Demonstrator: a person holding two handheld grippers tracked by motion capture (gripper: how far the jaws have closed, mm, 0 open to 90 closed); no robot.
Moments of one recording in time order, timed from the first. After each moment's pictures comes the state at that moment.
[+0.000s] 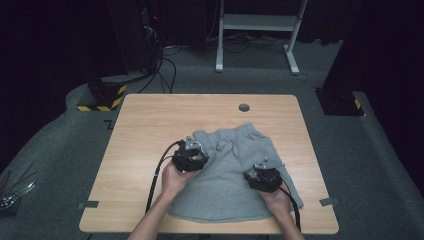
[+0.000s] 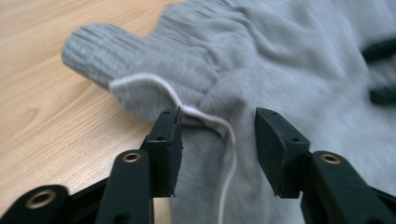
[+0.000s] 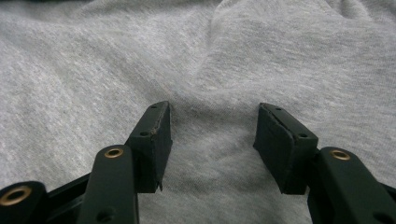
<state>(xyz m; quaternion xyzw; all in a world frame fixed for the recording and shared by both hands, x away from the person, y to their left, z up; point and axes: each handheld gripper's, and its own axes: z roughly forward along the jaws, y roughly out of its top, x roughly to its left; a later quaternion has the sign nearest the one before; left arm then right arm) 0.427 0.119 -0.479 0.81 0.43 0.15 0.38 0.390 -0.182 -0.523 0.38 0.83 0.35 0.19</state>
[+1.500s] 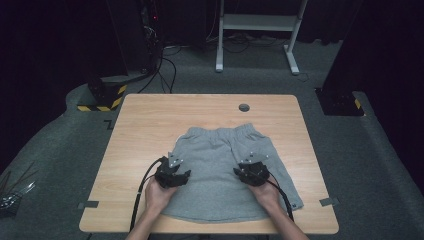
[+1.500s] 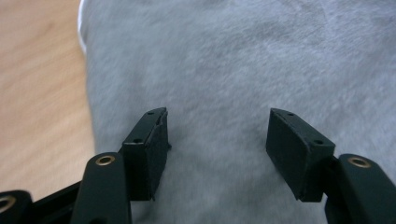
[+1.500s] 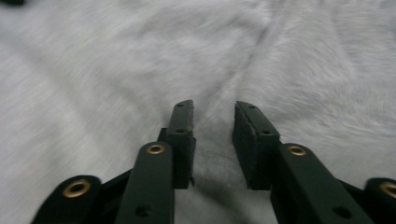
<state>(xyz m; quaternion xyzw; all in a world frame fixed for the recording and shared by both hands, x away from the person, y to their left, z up) 0.373 0.171 -0.518 0.81 0.45 0.21 0.33 0.401 -0.145 -0.518 0.33 0.86 0.35 0.16</state>
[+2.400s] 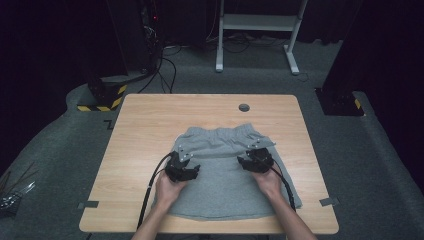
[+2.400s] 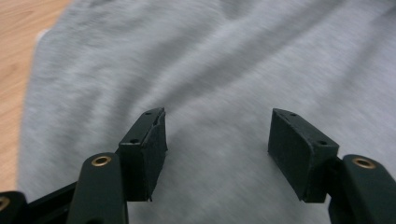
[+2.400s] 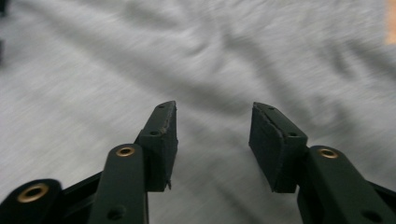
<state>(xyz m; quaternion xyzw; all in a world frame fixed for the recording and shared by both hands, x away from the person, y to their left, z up) 0.394 0.136 -0.518 0.82 0.42 0.21 0.33 0.440 -0.158 -0.510 0.39 0.84 0.35 0.16</state>
